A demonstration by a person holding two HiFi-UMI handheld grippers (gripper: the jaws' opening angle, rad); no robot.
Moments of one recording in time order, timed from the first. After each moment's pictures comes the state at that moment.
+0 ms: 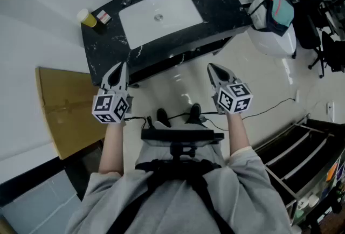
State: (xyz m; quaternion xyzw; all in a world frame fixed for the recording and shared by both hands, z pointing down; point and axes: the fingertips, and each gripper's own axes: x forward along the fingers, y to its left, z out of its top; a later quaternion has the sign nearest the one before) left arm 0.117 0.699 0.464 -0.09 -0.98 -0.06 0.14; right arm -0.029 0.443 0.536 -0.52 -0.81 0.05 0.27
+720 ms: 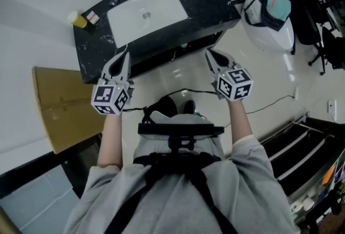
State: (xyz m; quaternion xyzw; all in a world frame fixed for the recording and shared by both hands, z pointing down) left arm 0.043 0.619 0.449 -0.05 -0.99 -0.02 0.14; right arm -0.101 0.398 0.514 -0.54 -0.81 0.02 0.23
